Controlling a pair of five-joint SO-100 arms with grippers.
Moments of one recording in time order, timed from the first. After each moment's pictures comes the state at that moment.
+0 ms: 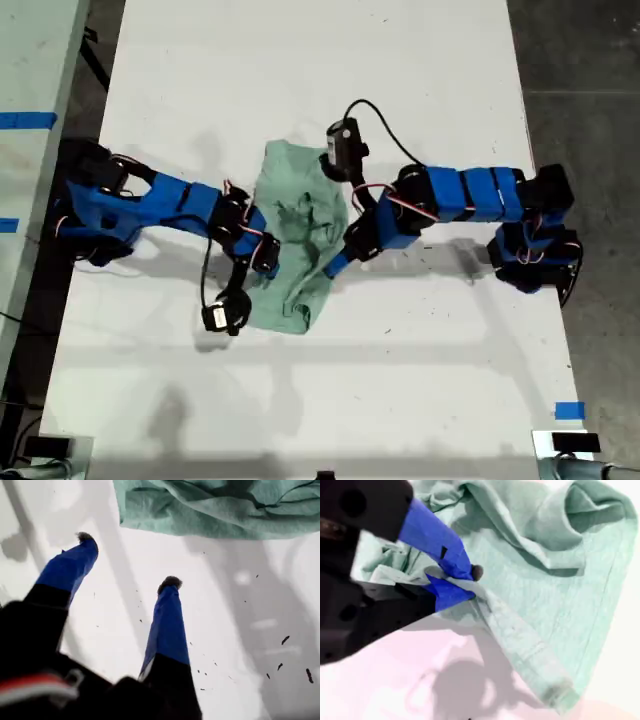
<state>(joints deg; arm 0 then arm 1) 0.5 65.2 72.5 76.0 -1.3 -3.3 77.5 58.1 85.2 -35.7</state>
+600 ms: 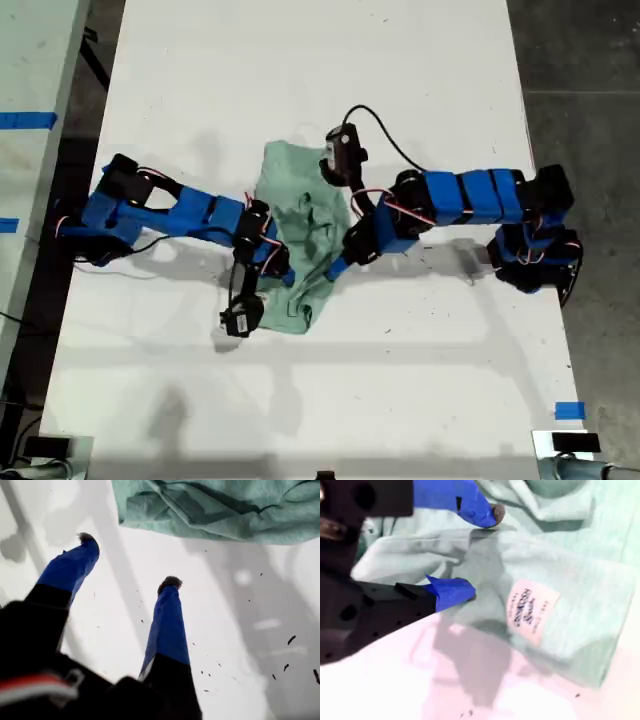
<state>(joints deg) -1.0 57.5 65.1 85.6 -1.7 -4.0 77.5 60.0 83.6 -34.4</state>
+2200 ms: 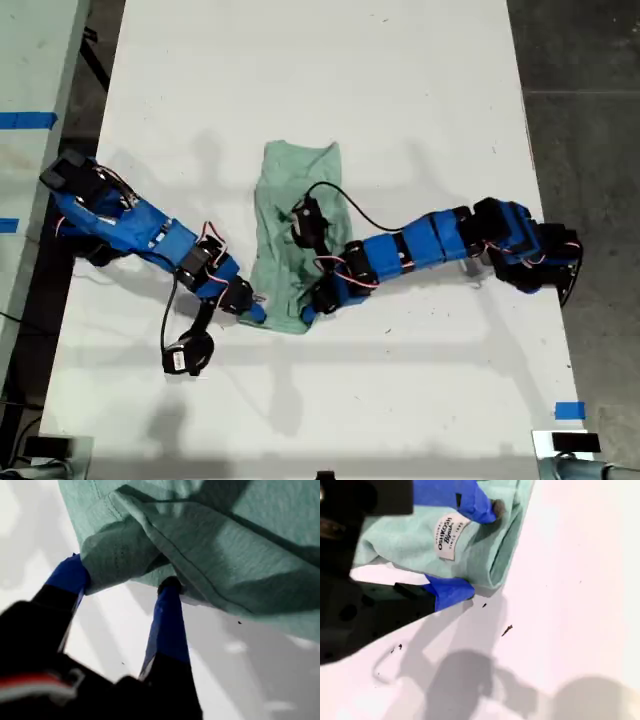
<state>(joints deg) 14.7 73.7 100.4 58.2 -12.9 -9.8 44.5 50.6 63.8 -26.3</state>
